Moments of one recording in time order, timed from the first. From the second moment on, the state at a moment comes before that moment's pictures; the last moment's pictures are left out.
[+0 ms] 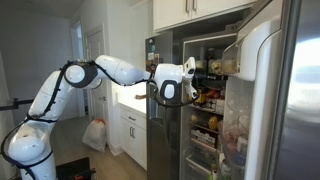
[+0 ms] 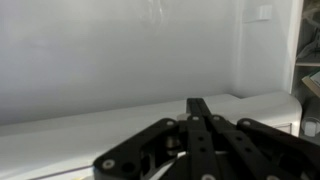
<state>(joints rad) 0.05 0.49 -0.51 -1.51 0.40 3.46 -0.15</state>
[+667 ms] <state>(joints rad) 0.08 0.44 -0.53 -1.57 0.39 3.46 -0.15</state>
